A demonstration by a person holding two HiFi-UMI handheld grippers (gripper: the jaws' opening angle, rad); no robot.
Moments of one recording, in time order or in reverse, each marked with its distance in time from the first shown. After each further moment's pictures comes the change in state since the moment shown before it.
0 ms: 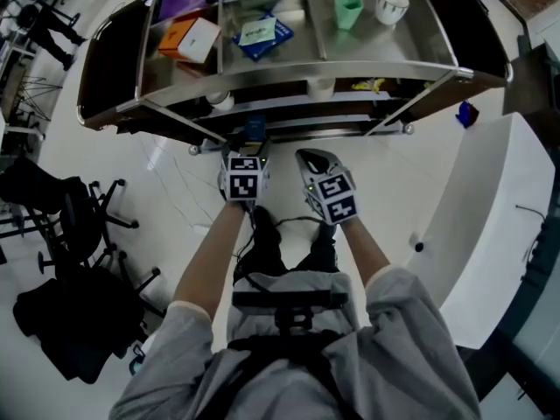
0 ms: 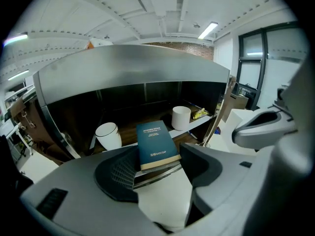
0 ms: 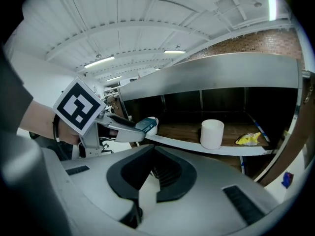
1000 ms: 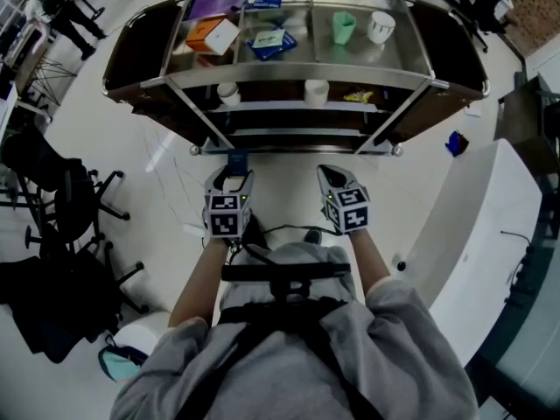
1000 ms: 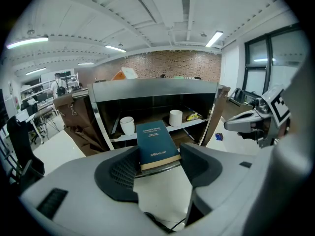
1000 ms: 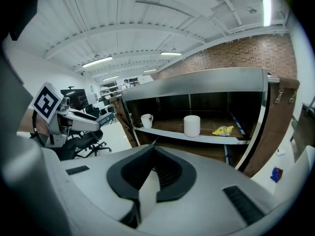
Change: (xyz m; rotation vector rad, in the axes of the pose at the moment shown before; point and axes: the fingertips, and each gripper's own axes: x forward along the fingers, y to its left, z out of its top) left arm -0.154 -0.031 -0.057 -0.091 -0.061 0.092; right arm -0.108 -0.016 -0.044 0.004 0.007 -0.053
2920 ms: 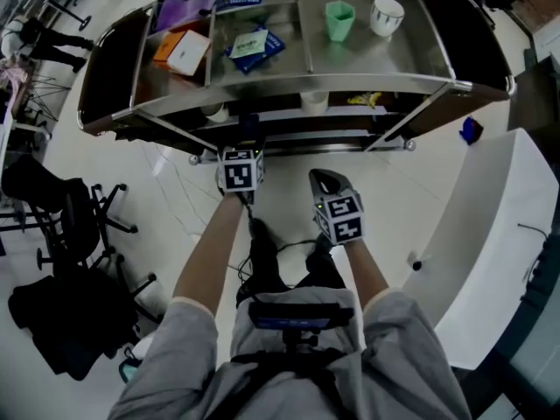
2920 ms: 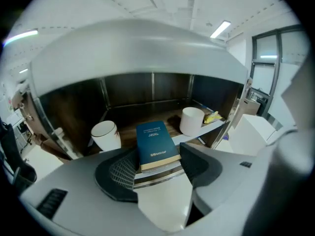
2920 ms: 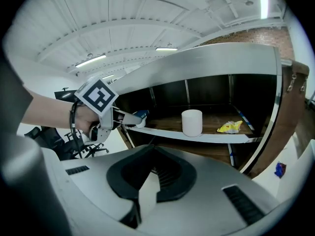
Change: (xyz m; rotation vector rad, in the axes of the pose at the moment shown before) left arm 0.206 0.012 0.056 0.003 0.087 -0.009; right arm 0.078 -0.031 0.006 0.056 0.033 -0.009
